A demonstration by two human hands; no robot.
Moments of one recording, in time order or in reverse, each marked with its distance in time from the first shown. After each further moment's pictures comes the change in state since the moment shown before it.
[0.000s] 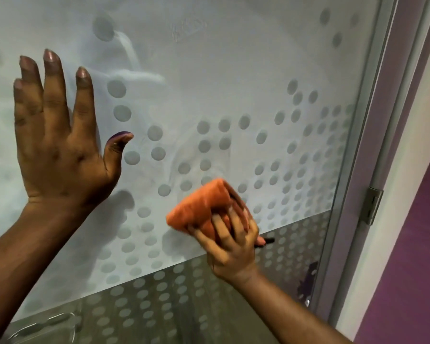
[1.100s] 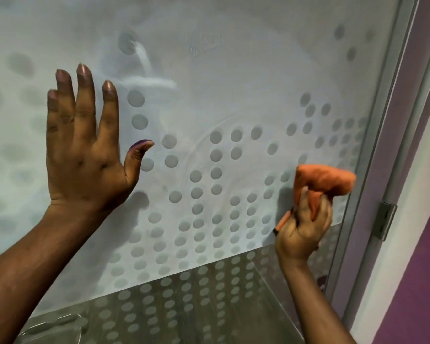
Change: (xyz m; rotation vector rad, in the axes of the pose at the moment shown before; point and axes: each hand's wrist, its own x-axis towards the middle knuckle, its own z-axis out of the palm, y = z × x) left_hand 0.007 0.036 -0.039 0.138 0.039 0.096; right_hand 0.007 0.098 -0.010 0.092 0.237 0.735
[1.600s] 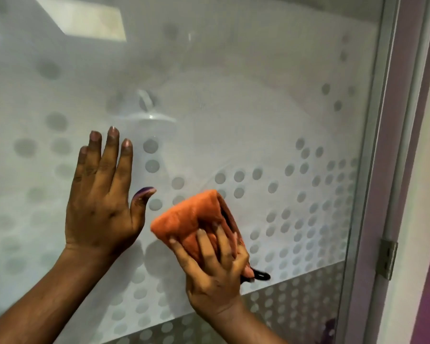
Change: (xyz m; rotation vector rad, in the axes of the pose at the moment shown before) left_hand 0.003 0.003 -0.012 -0.081 0.020 0.024; right_hand -0.043 -0.155 0.027 -0.088 -0.203 -0.645
